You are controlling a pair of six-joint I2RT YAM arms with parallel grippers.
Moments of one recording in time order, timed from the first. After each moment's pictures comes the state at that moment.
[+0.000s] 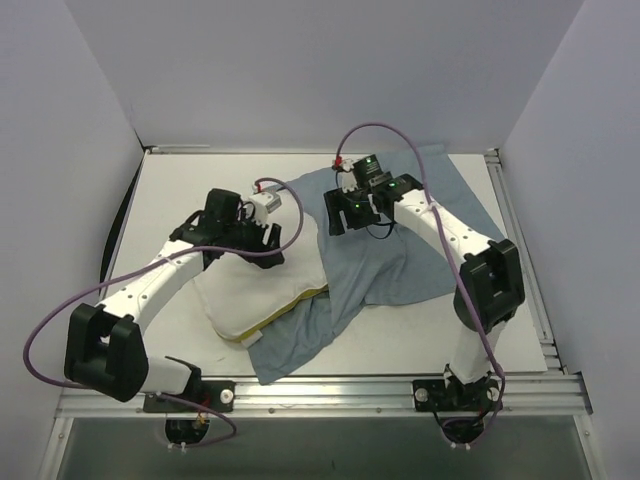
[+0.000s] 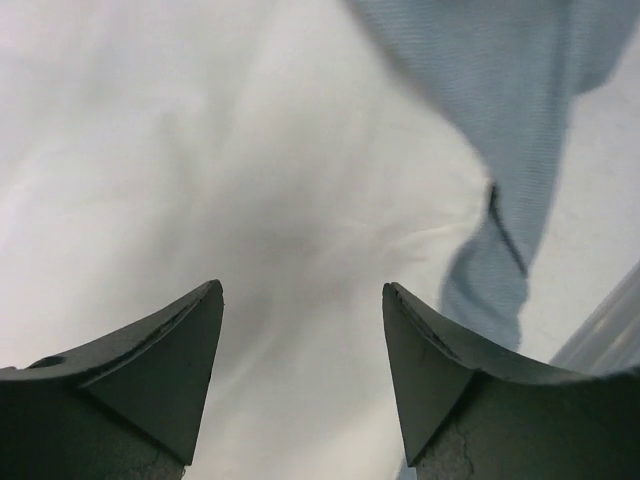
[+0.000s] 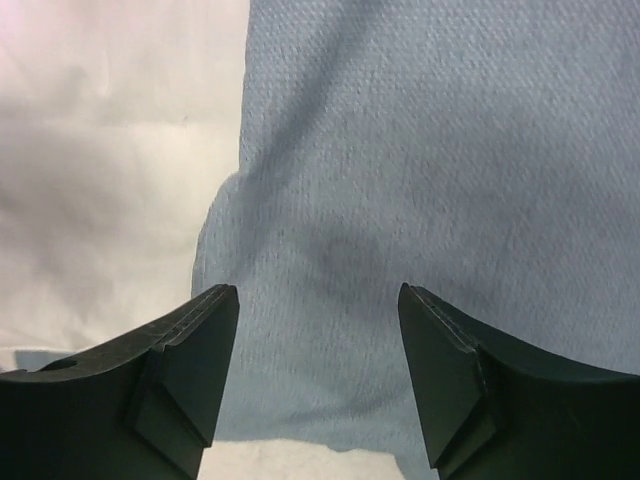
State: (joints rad) left arm -0.41 1.36 1.01 -0.44 0.45 0.03; right arm 0.51 1.77 1.49 -0.66 -0.19 0.12
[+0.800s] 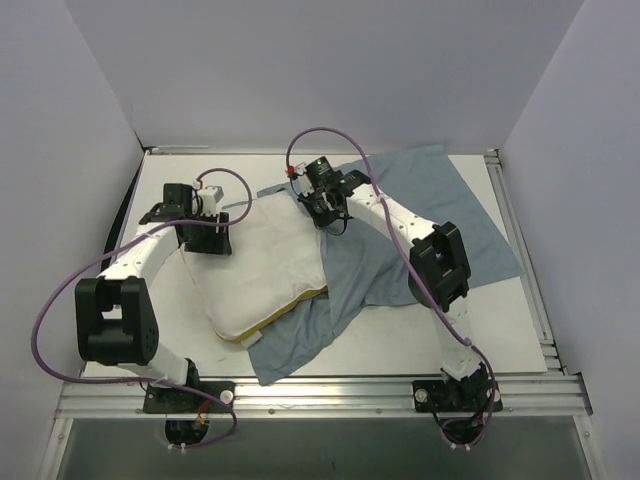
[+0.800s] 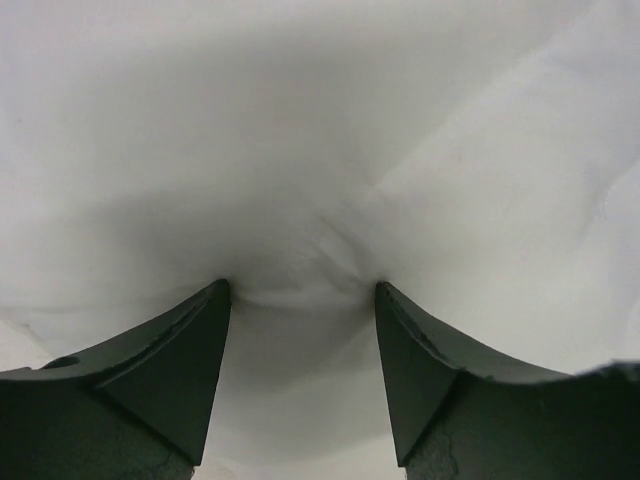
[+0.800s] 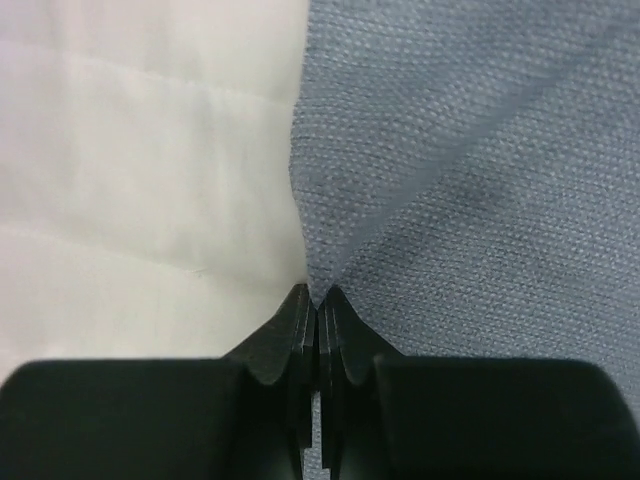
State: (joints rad) left arm -0.02 1.53 1.08 -0.57 0.25 0.06; right arm 0.66 2.16 1.88 -0.74 0.03 -0.06
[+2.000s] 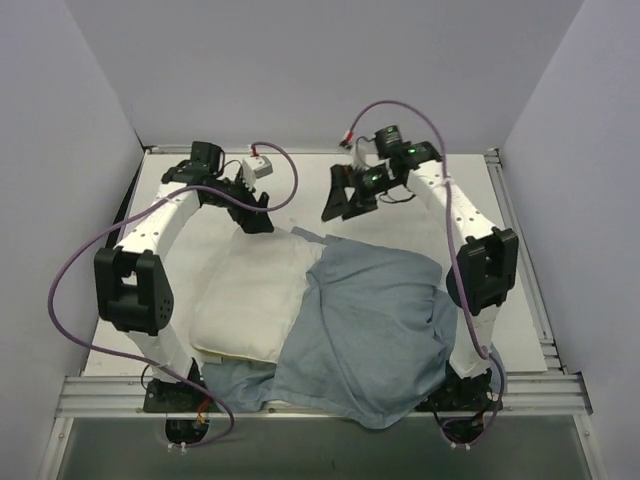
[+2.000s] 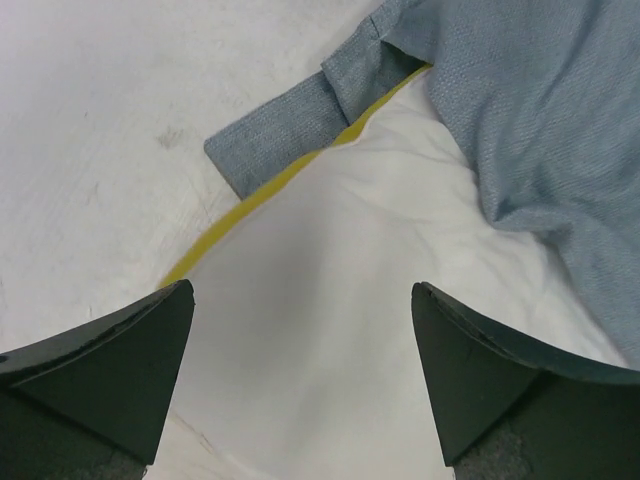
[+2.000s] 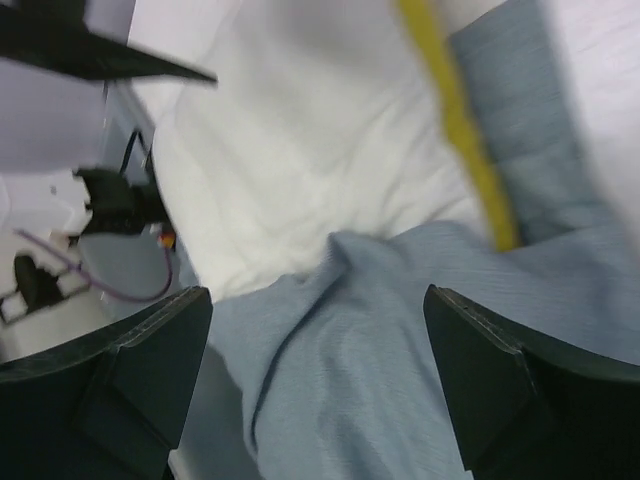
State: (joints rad) left arm -0.15 1.72 1.49 -0.78 0.77 0.53; right arm 0.43 1.97 1.83 -0.97 -0.81 0.05
